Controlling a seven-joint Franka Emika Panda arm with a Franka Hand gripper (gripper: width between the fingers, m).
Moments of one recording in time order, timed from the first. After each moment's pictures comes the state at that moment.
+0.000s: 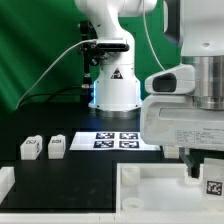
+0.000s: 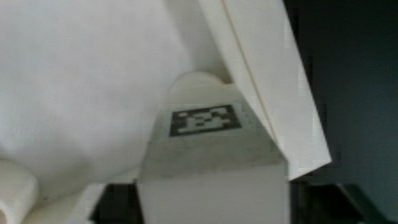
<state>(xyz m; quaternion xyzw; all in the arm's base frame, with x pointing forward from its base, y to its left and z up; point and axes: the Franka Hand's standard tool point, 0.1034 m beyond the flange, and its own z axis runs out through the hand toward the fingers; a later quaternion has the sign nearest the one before) 0.637 0.116 0.072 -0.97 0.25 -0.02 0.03</state>
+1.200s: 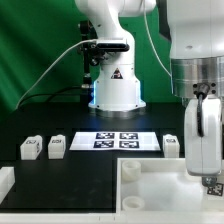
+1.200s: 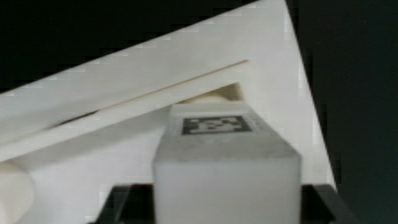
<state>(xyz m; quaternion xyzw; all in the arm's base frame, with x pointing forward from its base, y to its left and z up) 0.630 0.111 0.070 -0.58 0.81 0.03 0.04</state>
